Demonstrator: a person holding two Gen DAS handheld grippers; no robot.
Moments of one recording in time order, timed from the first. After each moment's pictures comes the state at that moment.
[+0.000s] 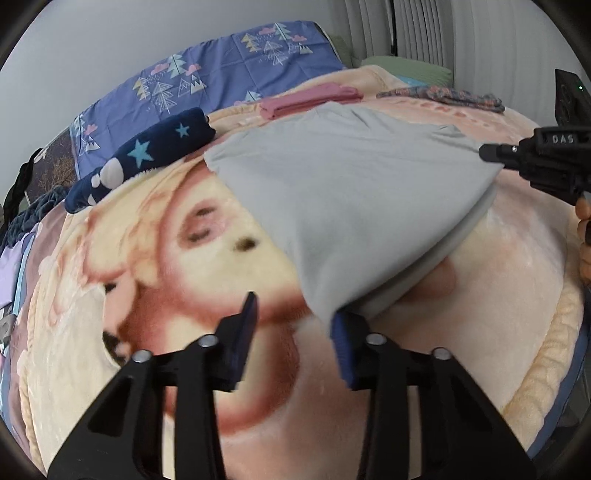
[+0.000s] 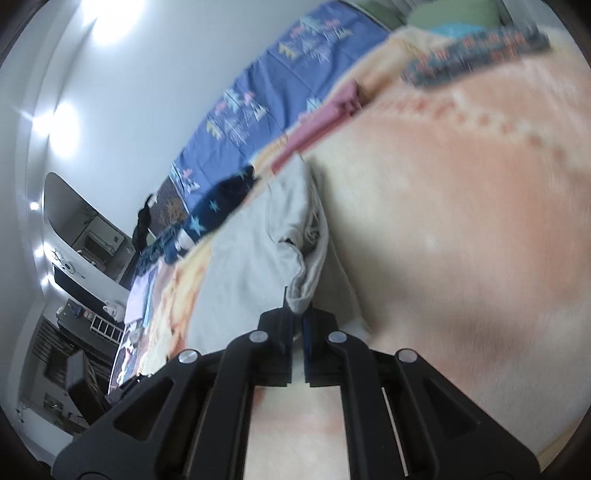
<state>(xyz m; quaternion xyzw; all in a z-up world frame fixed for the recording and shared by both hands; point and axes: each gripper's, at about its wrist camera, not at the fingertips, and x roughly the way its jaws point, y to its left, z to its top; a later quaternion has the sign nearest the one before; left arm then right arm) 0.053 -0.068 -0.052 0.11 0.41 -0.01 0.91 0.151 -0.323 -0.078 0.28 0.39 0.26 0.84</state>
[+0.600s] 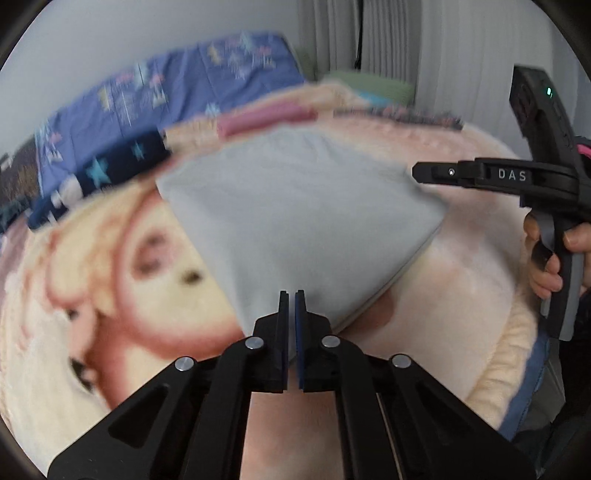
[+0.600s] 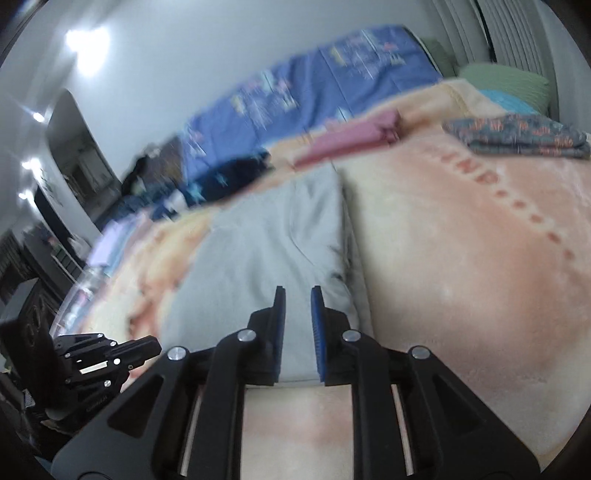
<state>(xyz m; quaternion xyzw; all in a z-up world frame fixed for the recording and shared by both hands) 0.071 -0.086 -0.049 0.07 0.42 -0.09 0.90 0.154 -0.280 -0.057 0.10 0.38 0.25 0.88</state>
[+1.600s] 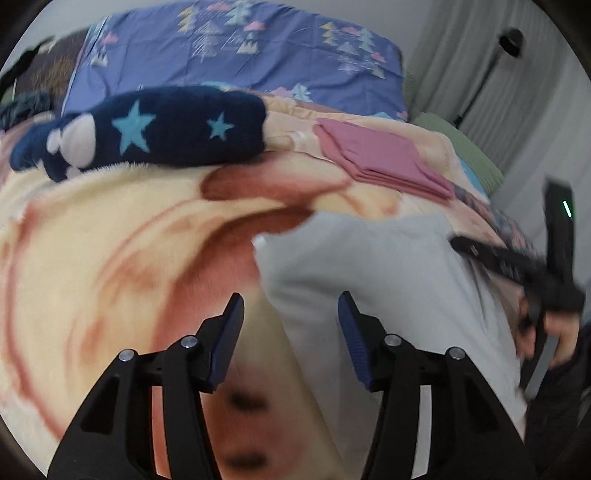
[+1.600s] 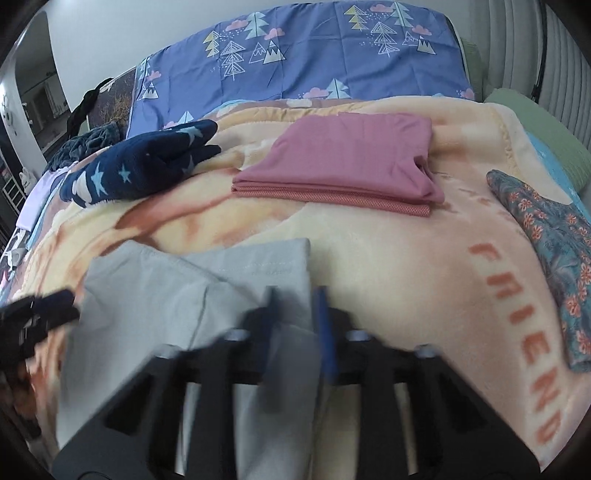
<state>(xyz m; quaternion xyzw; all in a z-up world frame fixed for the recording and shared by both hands) 0.269 0.054 -0.049 -0.14 0.43 -0.01 0.89 0.363 -0.181 -0.060 -0.04 0.41 0.22 0.88</state>
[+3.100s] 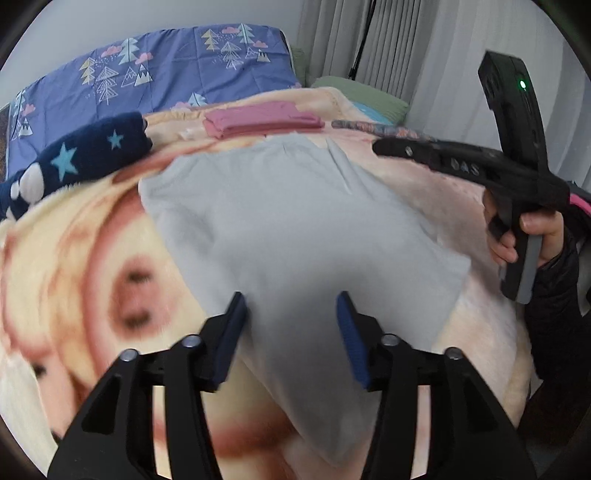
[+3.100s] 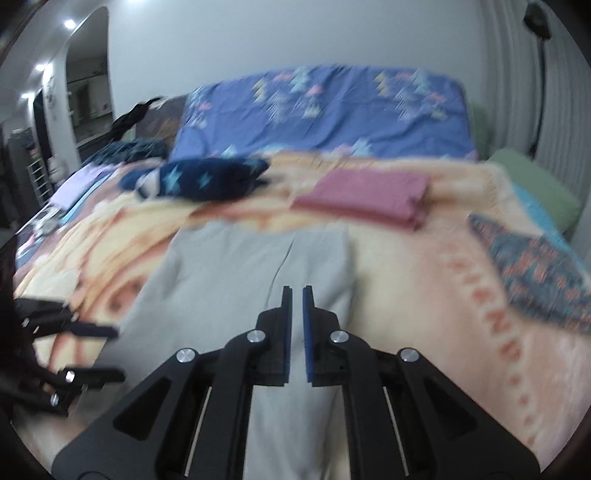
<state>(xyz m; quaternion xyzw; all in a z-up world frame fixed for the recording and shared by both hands) 0.136 -0.037 -0.044 0.01 0.40 -0.16 0.90 0.227 -0.211 -0.023 -0.06 0.32 0.28 0.90</state>
